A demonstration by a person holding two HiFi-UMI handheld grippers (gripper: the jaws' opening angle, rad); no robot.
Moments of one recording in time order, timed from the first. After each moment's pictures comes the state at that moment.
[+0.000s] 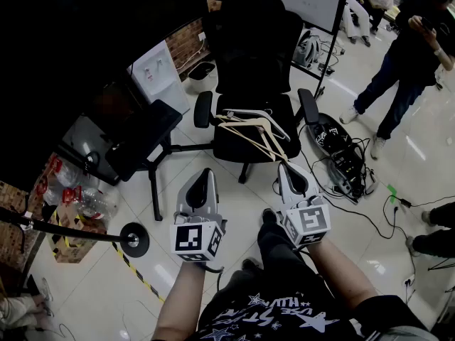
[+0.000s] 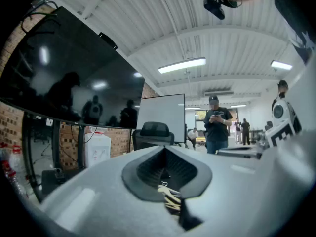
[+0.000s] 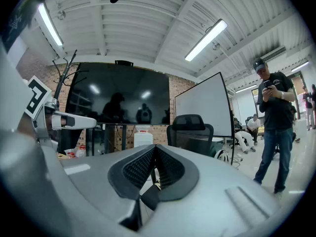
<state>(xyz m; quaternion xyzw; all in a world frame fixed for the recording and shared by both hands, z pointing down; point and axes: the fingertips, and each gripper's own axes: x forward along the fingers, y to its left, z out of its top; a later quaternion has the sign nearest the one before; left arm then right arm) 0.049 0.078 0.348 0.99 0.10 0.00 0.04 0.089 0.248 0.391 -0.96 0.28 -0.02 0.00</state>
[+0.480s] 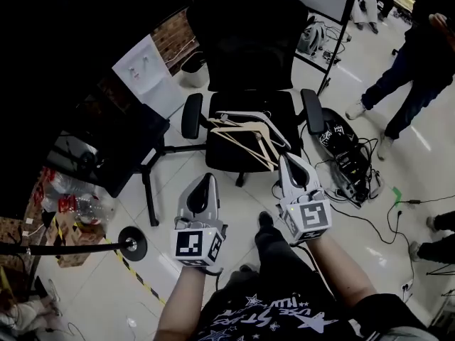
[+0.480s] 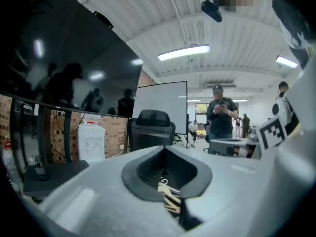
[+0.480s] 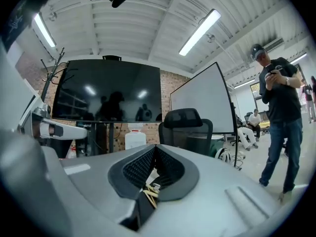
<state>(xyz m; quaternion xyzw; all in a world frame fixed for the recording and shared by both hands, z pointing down) 0.165 0.100 0.393 0.99 0.10 0.05 0.05 0.225 0.262 0.414 -0.96 0.27 -0.02 0.02</state>
